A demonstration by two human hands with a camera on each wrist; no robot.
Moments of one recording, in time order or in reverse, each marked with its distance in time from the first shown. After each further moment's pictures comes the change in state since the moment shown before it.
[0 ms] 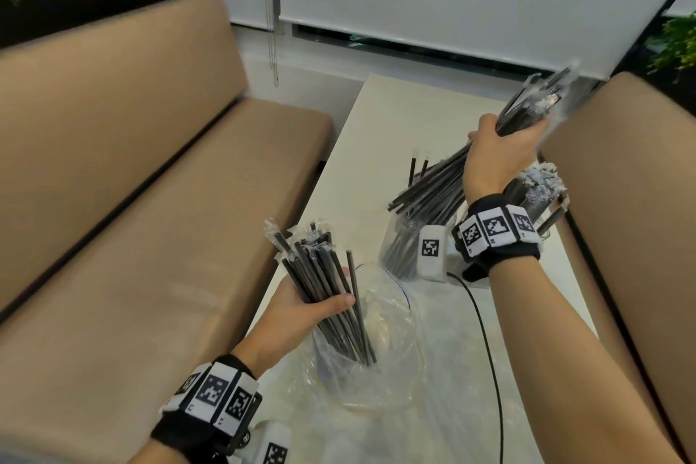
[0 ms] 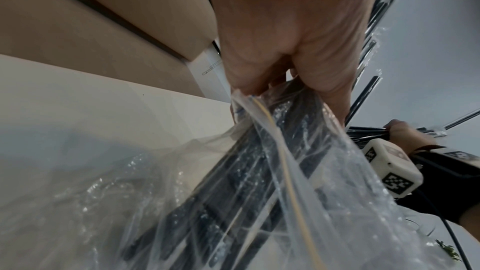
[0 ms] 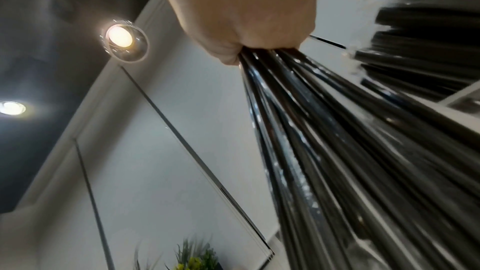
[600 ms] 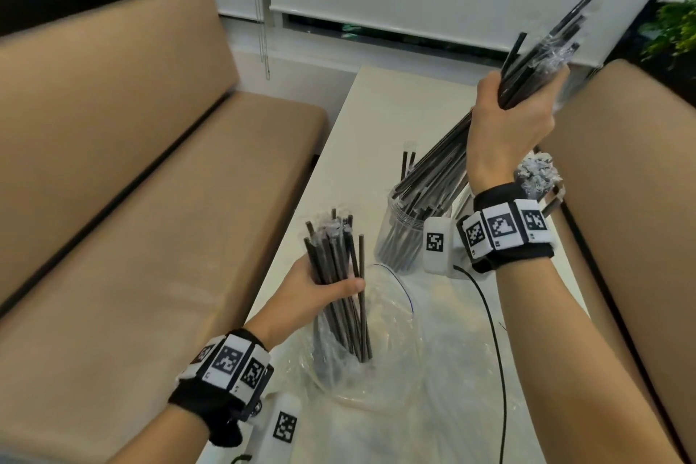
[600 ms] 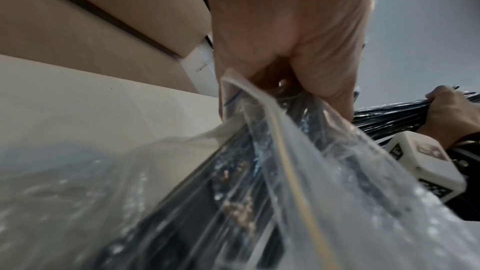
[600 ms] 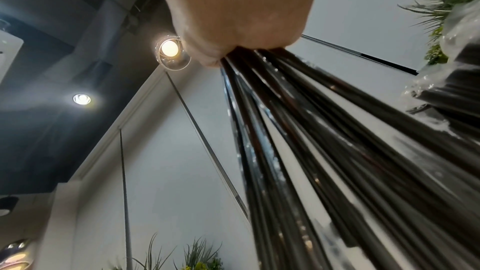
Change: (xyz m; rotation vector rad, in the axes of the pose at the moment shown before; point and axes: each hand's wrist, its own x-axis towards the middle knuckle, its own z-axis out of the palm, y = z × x) left_hand 0.028 0.004 0.011 0.189 -0.065 -0.013; right_hand -0.001 -0.028 -0.009 0.065 -0.049 -0.262
